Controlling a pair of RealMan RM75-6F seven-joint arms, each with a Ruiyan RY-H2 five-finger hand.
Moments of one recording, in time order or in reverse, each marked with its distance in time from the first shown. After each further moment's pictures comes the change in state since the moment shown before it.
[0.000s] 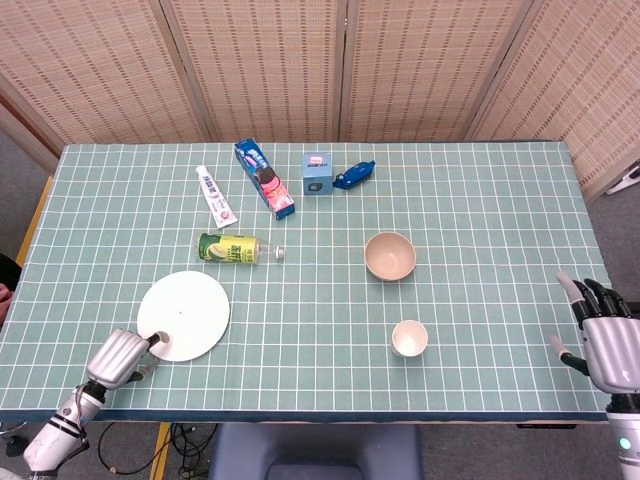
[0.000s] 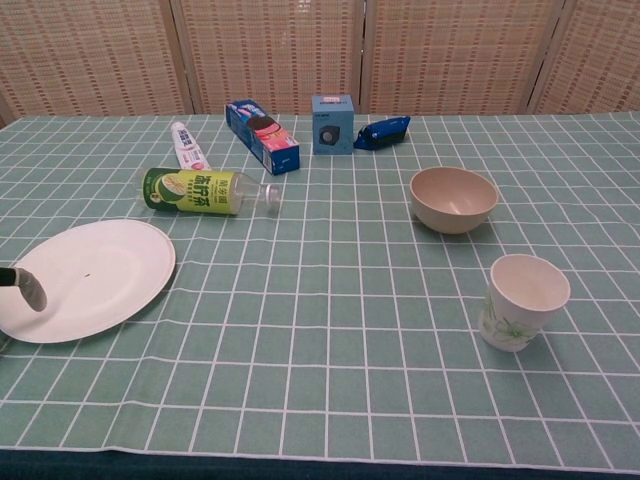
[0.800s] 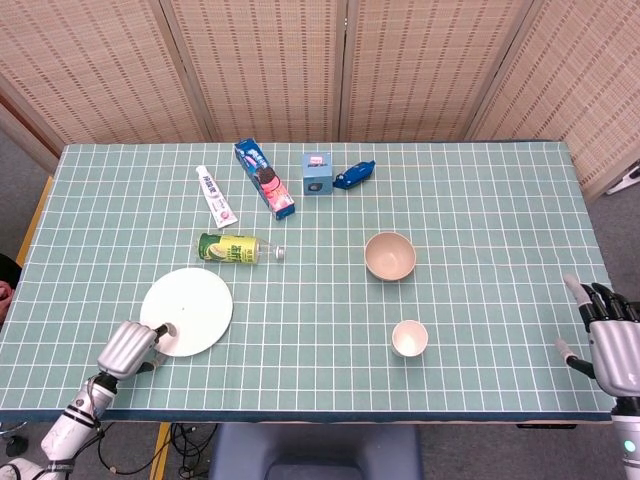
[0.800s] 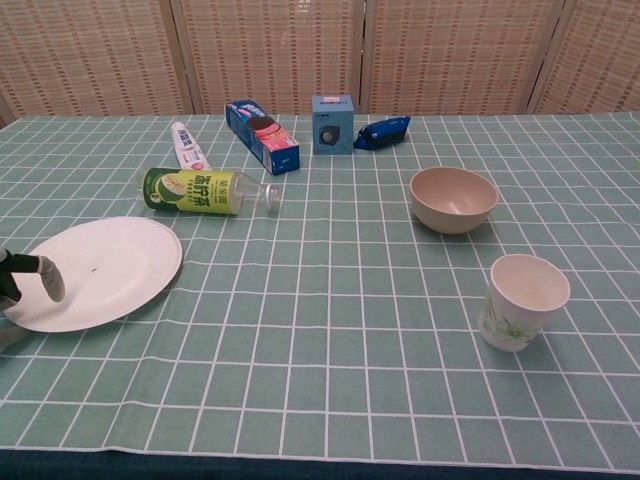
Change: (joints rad) left arm -0.023 -0.075 -0.030 0.052 -0.040 0.011 -0.044; right arm -0.011 -0.008 -0.003 0.022 0.021 -0.004 0.017
